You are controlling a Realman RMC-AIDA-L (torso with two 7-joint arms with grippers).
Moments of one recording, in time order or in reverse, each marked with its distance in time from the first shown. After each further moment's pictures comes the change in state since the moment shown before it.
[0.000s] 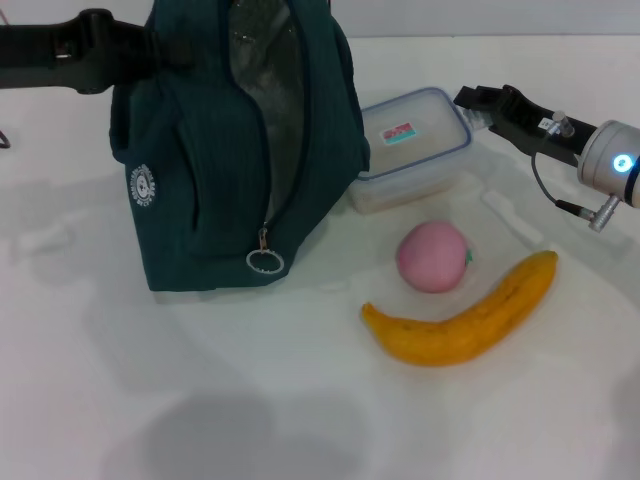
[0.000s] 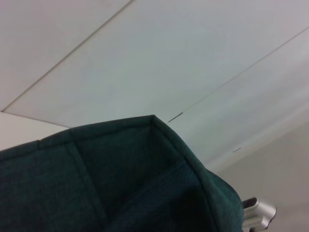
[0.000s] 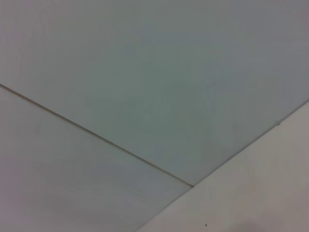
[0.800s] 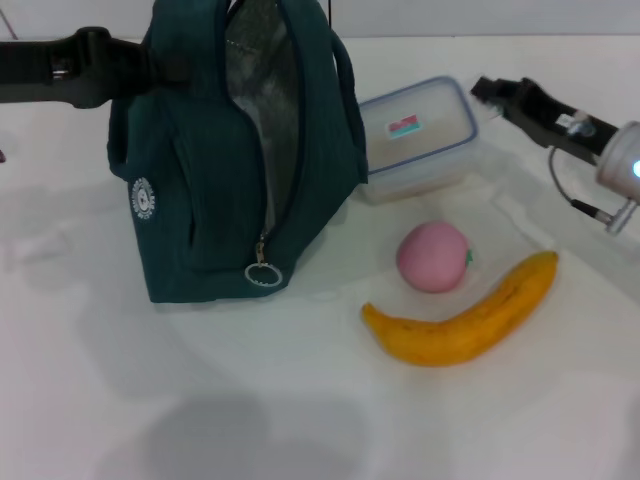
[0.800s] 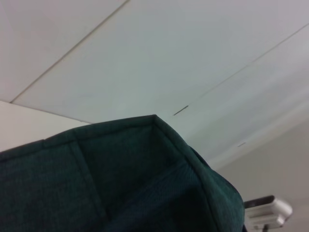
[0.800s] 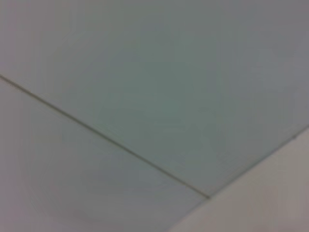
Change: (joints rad) left arm 0.019 0.002 0.014 -0.001 0.002 0.004 0.014; right arm -0.063 0.000 0.009 -0.042 0.045 -0.077 -0.070
